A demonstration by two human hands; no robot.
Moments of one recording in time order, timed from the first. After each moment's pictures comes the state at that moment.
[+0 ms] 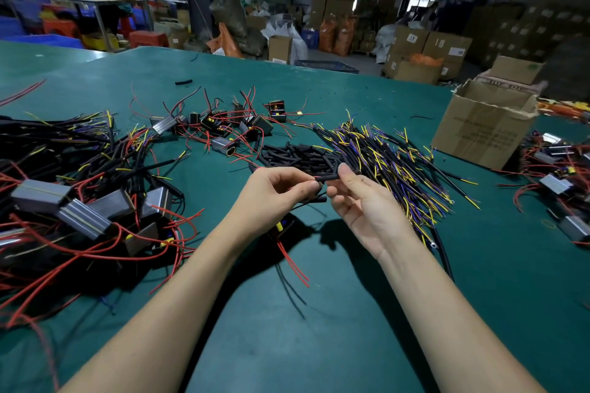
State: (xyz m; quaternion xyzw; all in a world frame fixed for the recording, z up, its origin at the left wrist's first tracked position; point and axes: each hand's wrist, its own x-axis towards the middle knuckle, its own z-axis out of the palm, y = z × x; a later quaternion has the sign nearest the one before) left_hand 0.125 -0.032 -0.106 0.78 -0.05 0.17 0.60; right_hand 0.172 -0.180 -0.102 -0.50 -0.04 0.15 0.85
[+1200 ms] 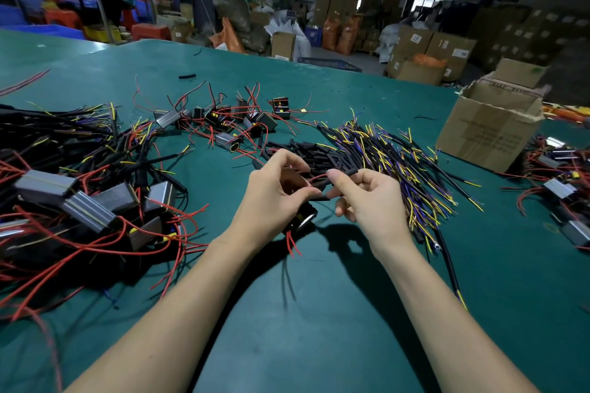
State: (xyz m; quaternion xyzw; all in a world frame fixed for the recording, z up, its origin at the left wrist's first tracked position) left_hand 0.129 -0.033 -0.119 0.80 -0.03 0.29 0.52; right_hand 0.172 -0.176 -0.105 -0.70 -0.14 -0.02 0.70
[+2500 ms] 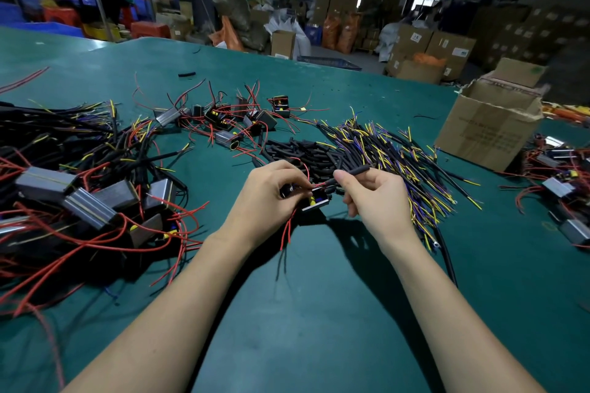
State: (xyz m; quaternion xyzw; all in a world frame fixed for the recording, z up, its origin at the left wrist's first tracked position) left_hand 0.128 -0.024 -0.120 0.86 -0.10 0.32 0.38; right_hand 0.176 -0.186 -0.107 -0.77 -0.14 -0.08 0.62
